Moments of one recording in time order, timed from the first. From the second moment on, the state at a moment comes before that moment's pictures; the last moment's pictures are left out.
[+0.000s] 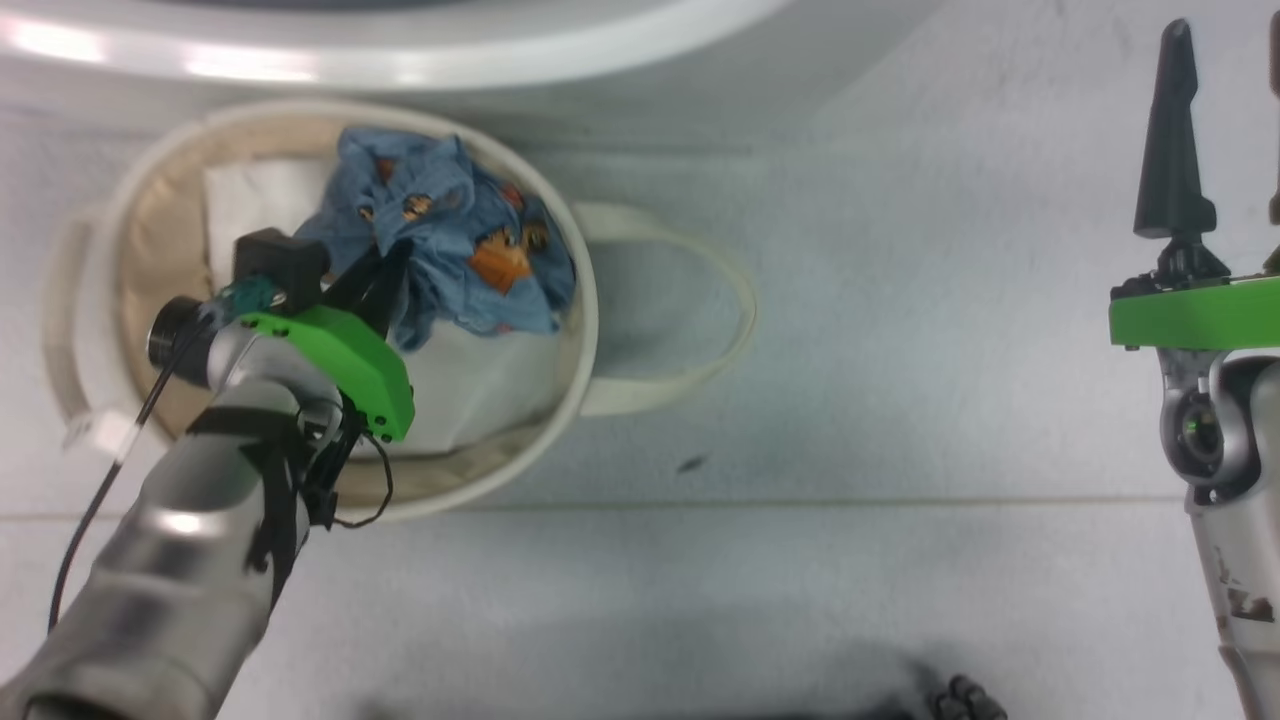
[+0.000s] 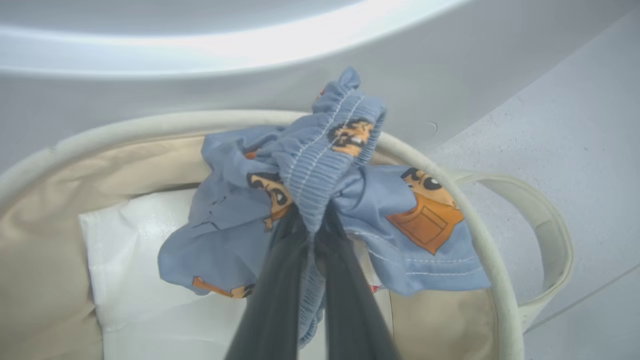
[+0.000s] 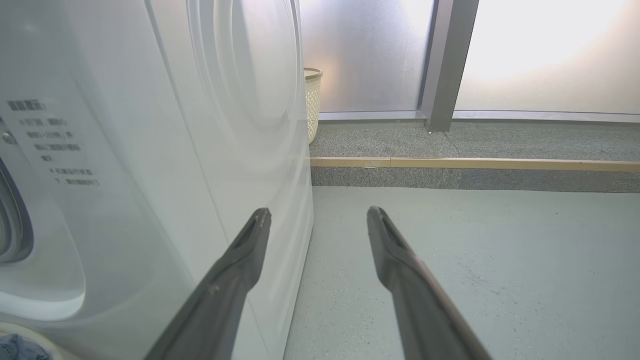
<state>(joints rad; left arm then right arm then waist) -0.98 0.22 -0.74 1.08 -0.64 -0.04 -0.25 -0.53 -0.31 0.08 0.07 0.35 0.13 -0.26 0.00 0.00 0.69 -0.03</state>
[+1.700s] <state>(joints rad) -0.89 0.15 0.04 0.67 -0.32 -0.12 -0.26 -0.29 -0.25 0.07 0.12 0.42 0.13 -0.26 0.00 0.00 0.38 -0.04</state>
